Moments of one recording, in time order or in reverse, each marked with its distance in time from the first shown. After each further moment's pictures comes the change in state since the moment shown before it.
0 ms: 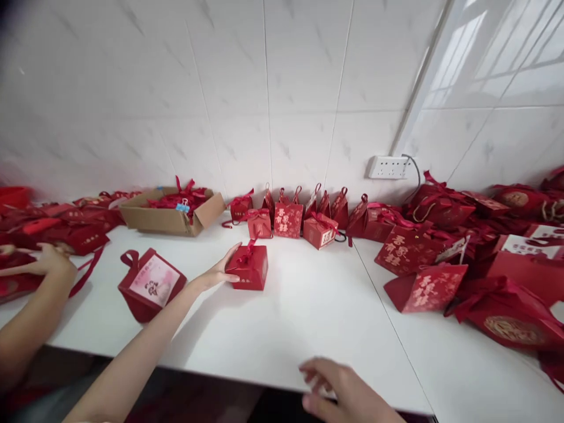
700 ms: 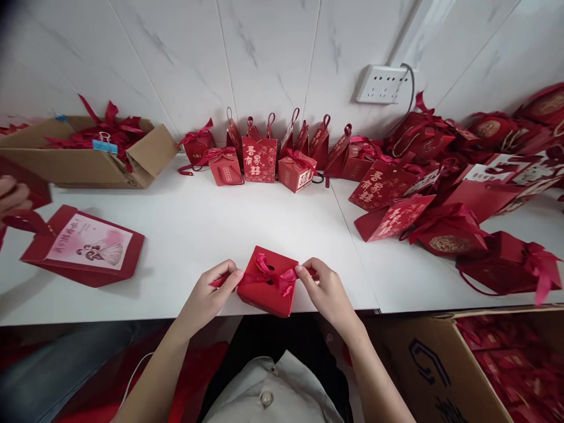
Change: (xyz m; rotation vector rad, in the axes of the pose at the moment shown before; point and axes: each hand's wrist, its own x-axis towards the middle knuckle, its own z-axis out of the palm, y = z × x) left_hand -0.118 0.026 0.126 0.218 -0.089 -0.045; right_hand 0.022 0.012 -0.008 0.148 0.404 0.175
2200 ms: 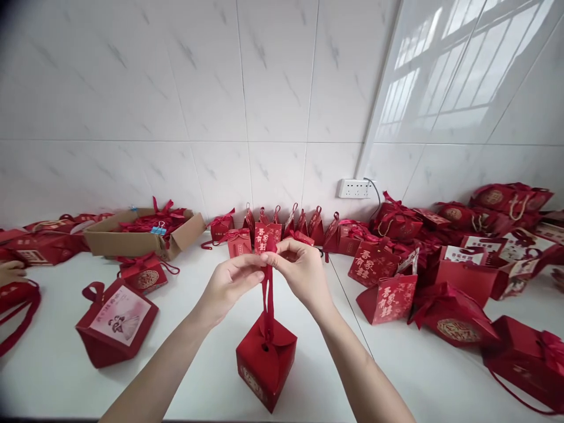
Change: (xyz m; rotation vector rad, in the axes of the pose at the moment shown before) left_hand 0.060 0.118 -0.022 -0.353 0.016 0.417; right_hand 0.071 -0.158 -0.038 0.506 0.128 -0.508
